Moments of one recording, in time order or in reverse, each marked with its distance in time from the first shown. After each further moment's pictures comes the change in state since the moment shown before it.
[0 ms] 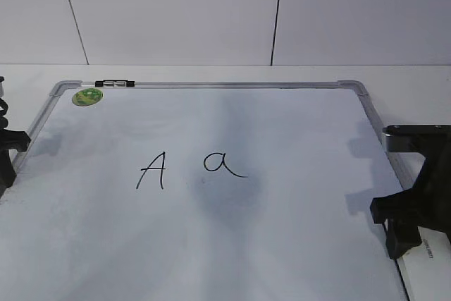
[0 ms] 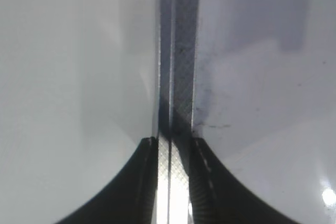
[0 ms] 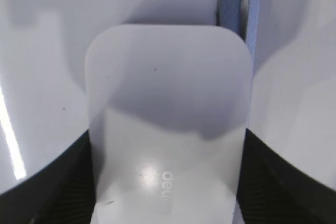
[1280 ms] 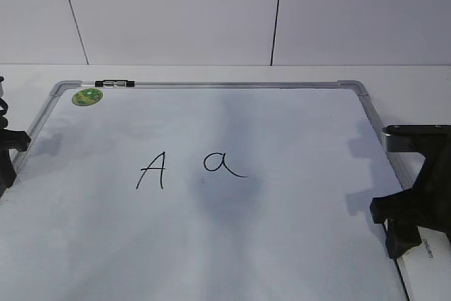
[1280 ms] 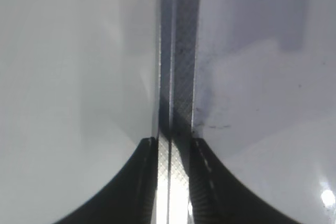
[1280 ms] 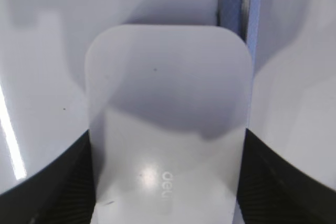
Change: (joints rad) left arm 0.000 0.000 0.000 -0.005 -0.004 0.000; right arm 0.000 0.000 0.000 -0.002 -0.006 0.000
